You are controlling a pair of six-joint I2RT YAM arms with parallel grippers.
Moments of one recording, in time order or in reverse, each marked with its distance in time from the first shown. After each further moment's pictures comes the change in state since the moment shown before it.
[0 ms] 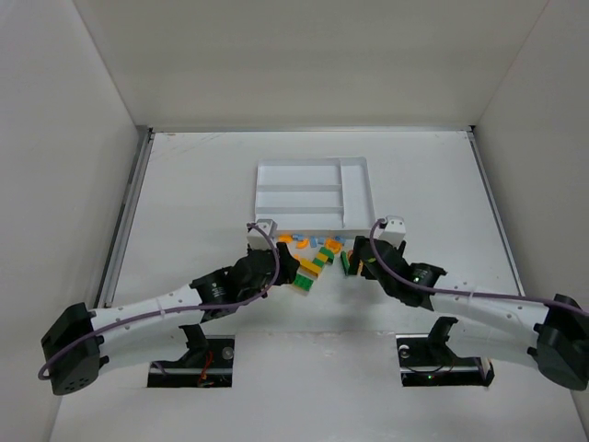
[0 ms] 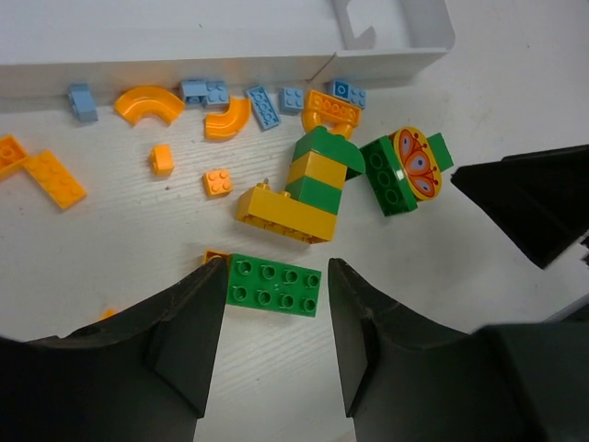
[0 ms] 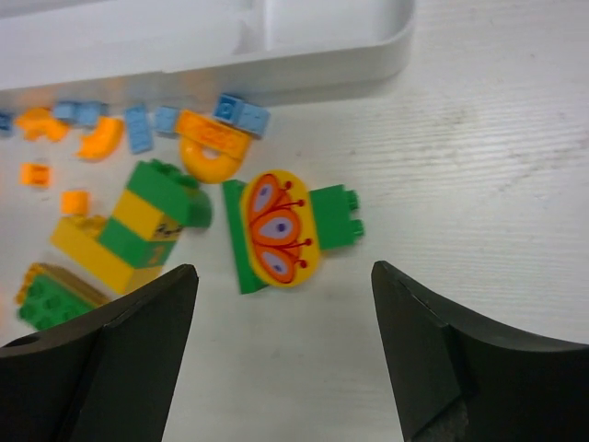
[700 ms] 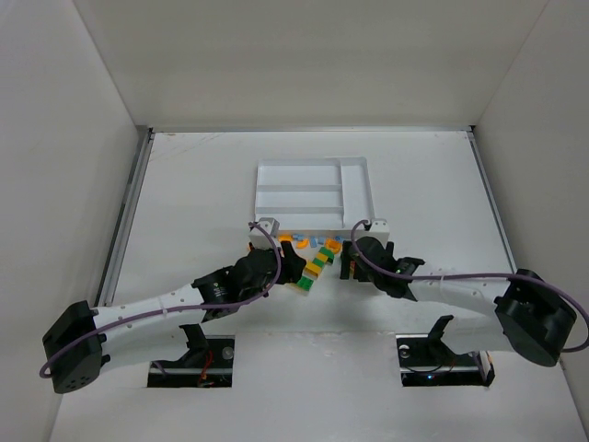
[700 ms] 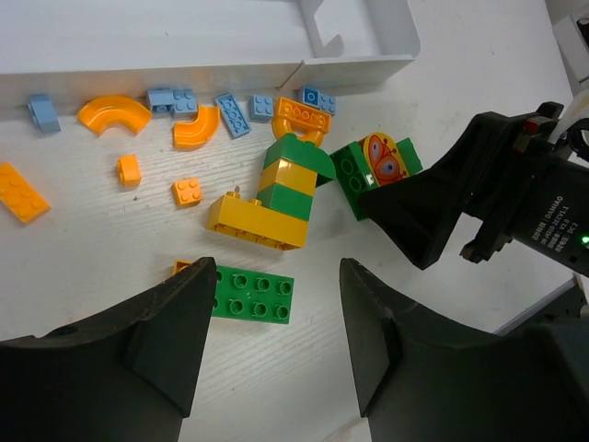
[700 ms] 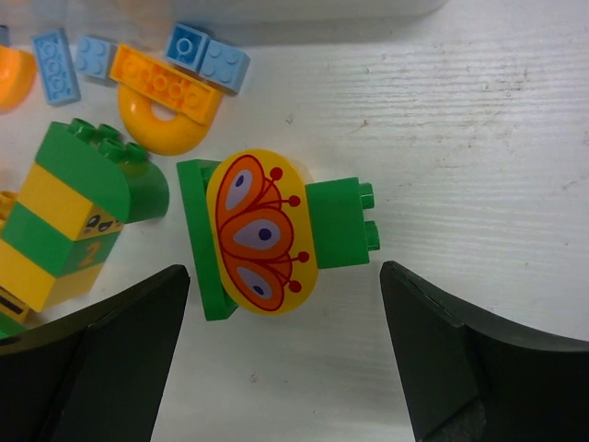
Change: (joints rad) left arm -0.011 0.026 0.000 0.071 0.025 -0.008; right arm -0.072 0.241 0.000 0.108 -0.143 -0.059
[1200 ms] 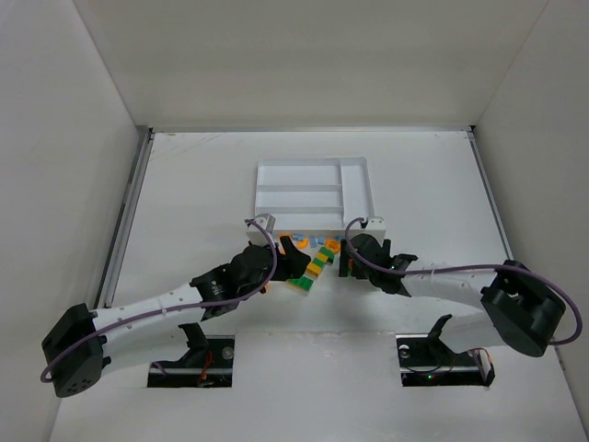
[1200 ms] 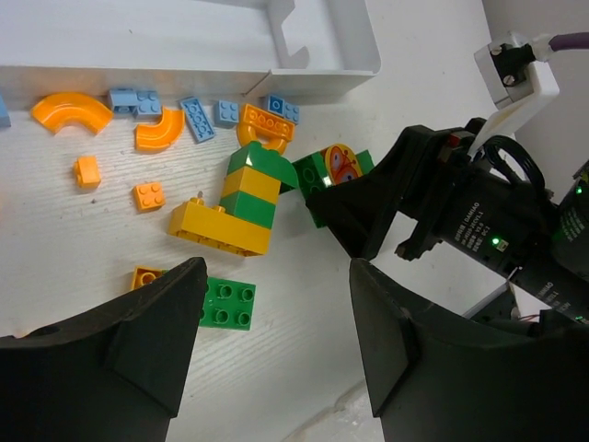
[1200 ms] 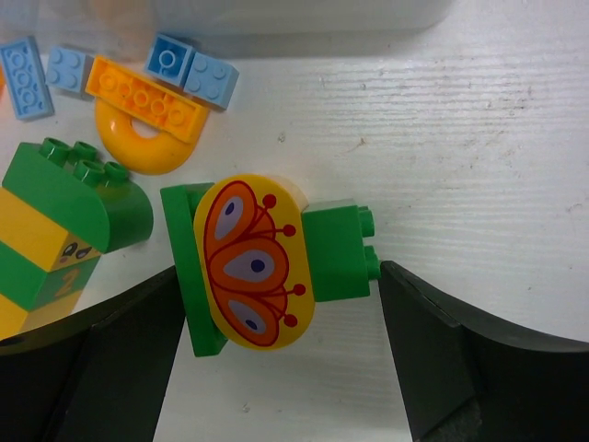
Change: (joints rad) left arm 0.041 -0.004 0.000 0.045 0.082 -0.083; right arm -0.019 0.084 0.018 0.040 0.006 -0.025
